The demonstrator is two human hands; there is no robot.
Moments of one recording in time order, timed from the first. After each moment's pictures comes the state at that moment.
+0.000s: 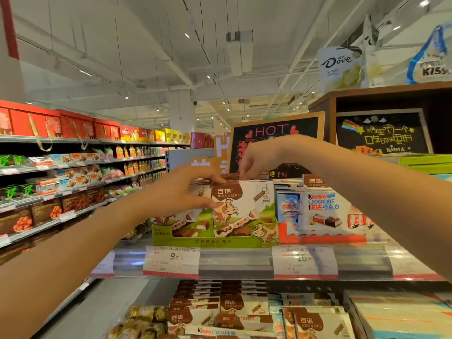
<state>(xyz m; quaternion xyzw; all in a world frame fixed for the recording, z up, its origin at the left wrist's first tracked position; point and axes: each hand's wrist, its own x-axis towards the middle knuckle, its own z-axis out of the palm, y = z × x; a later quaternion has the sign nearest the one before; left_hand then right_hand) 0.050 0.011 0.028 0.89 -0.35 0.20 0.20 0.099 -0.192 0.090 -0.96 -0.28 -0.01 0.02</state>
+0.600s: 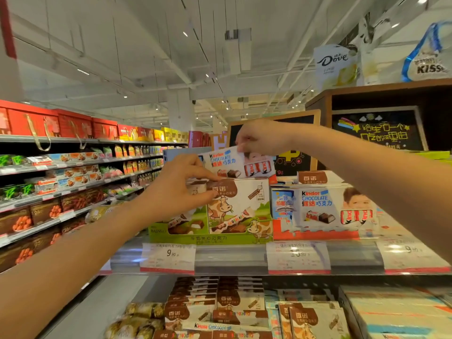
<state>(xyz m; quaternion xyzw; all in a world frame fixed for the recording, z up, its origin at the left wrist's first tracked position) 0.053 0.004 0.017 0.85 -0.33 0.34 0.21 0.092 -0.206 0.103 -0.94 -0.30 -0.18 0.01</state>
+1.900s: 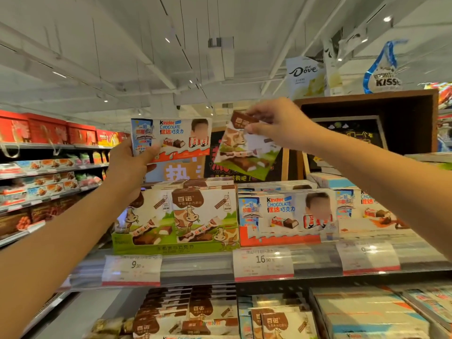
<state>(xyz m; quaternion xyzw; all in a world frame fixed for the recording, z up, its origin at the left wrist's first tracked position) 0.093 -0.001 0.045 0.66 -0.17 0.35 0.64 0.052 -0.274 0.105 -0.85 -0.28 -0.36 0.27</state>
